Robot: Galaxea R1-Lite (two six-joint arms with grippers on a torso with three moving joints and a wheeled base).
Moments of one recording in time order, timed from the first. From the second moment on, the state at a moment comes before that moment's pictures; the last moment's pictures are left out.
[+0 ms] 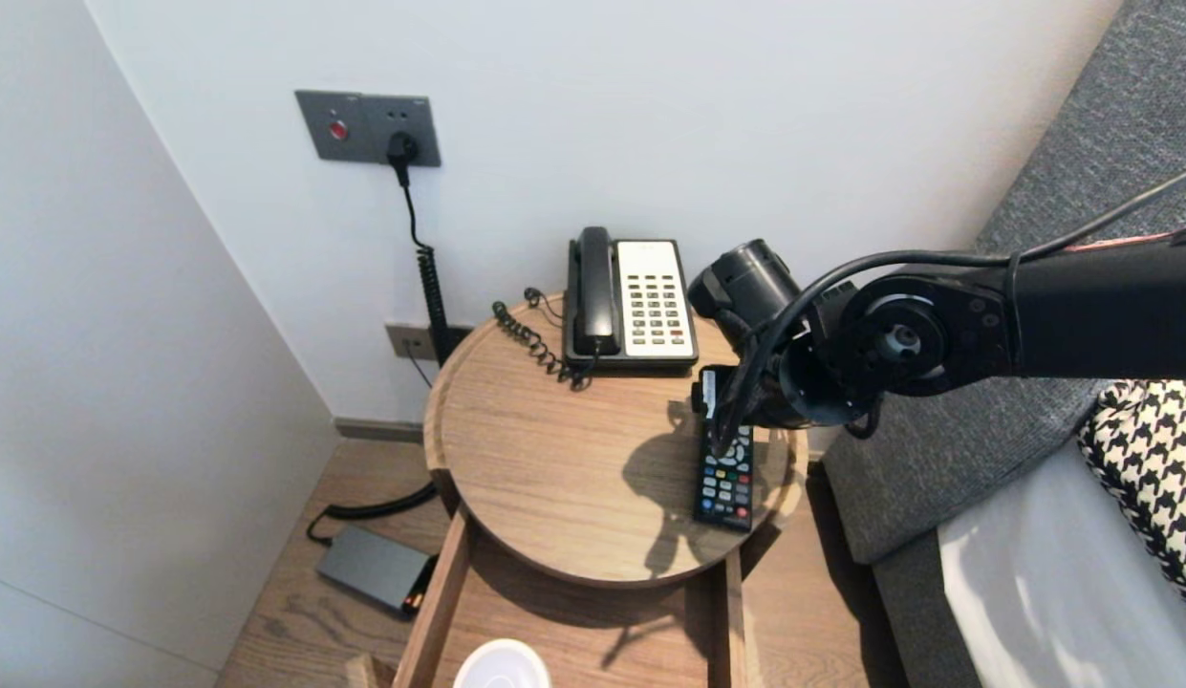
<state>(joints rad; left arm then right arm) 0.00 0.00 0.00 -0.05 0.01 0.00 0.63 1.95 -1.57 0.44 -0.51 0.52</state>
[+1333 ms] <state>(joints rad) 0.00 0.00 0.00 -0.05 0.01 0.00 0.68 2.00 -1.58 0.44 -0.48 0.66</state>
